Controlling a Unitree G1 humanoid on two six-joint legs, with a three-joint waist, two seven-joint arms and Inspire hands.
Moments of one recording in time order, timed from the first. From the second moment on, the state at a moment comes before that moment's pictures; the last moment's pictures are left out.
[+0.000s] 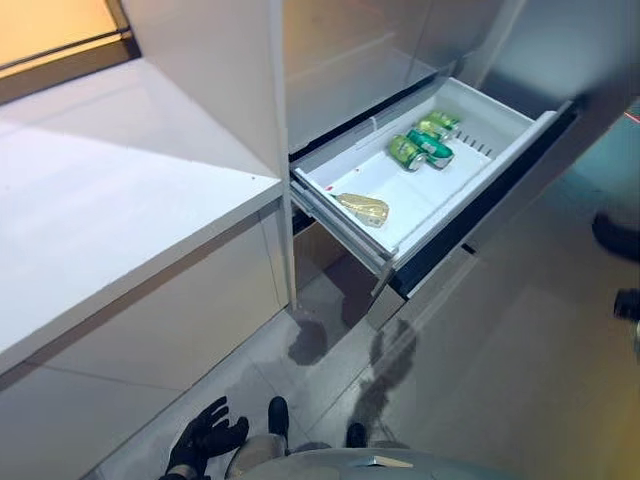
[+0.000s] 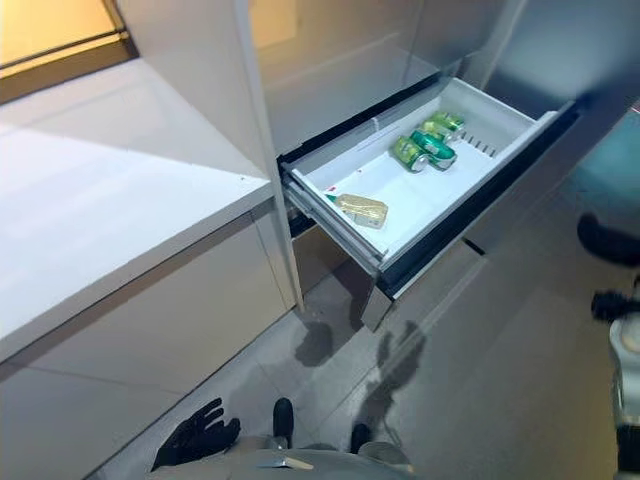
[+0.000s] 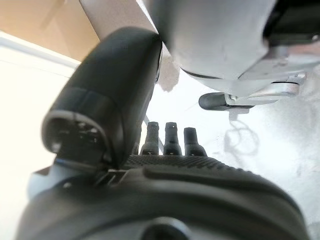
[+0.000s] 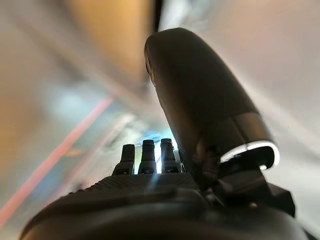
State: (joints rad) left arm 0.28 0.22 0.04 1.02 -0.27 -0.32 -0.14; right arm 0.20 -0.64 -0.45 0.15 0.15 0.04 -0.35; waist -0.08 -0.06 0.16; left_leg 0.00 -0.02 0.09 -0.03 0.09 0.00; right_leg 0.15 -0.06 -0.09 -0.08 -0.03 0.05
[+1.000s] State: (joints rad) left arm 0.11 0.37 -0.19 0.74 -0.32 -0.19 0.01; right arm -0.36 -0.62 -0.01 0.35 0.33 -0.06 -0.26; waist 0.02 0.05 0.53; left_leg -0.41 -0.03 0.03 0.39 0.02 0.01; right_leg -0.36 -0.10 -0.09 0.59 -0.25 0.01
